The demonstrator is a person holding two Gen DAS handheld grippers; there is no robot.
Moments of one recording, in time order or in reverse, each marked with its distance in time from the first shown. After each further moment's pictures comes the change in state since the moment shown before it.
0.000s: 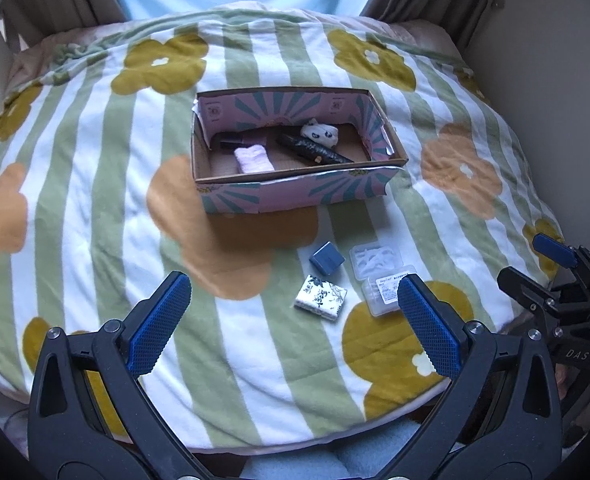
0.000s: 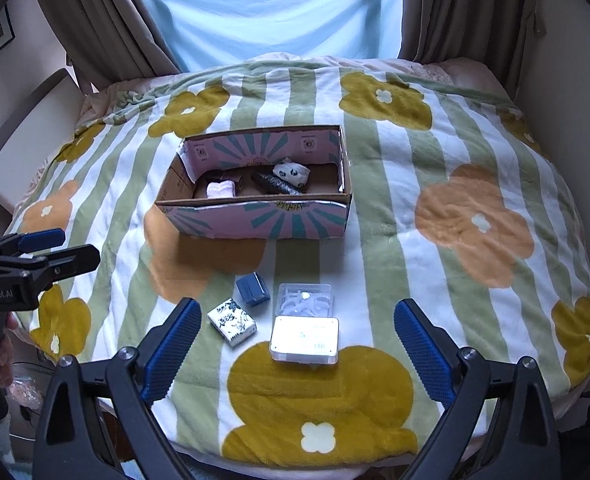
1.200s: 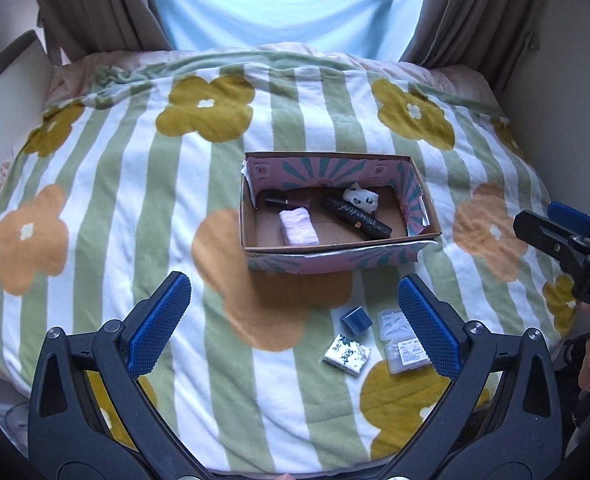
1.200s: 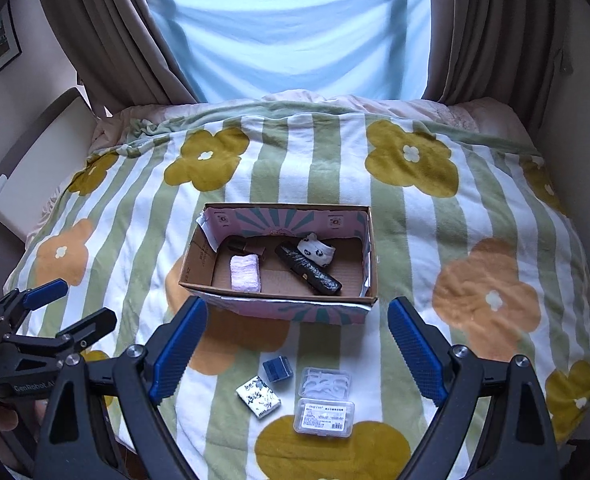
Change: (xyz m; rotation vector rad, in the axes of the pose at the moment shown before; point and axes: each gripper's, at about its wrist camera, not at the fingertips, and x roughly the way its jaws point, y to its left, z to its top) left arm -0.043 0.021 0.056 -0.106 -0.133 0.132; right arm -0.024 0.028 0.118 -0.028 -0.055 0.052
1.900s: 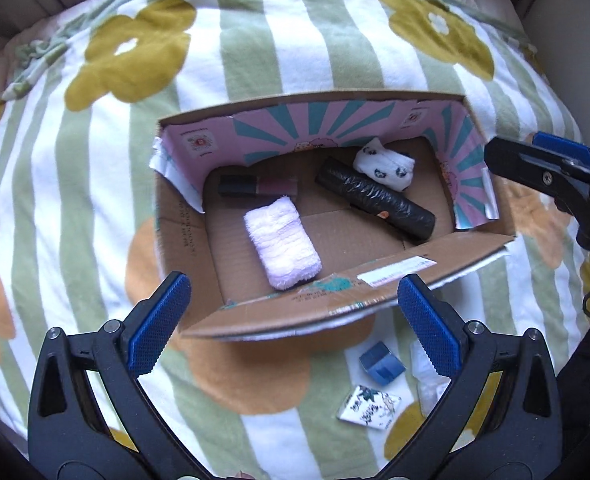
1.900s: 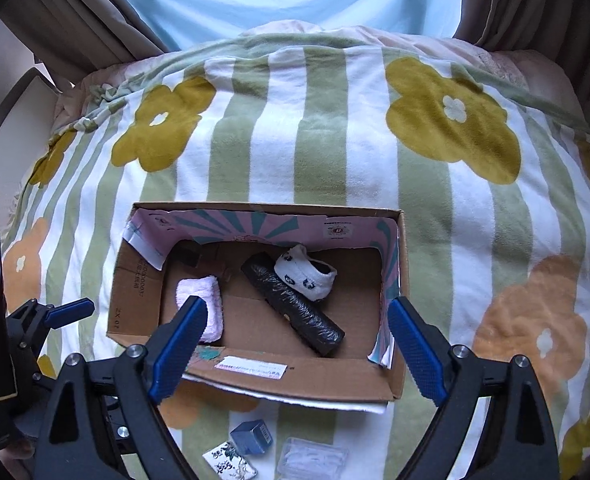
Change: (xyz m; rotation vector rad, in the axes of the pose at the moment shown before) left arm 0.216 -0.032 0.064 0.111 0.308 -0.015; right arm 0.185 -0.041 0.081 0.011 0.200 0.041
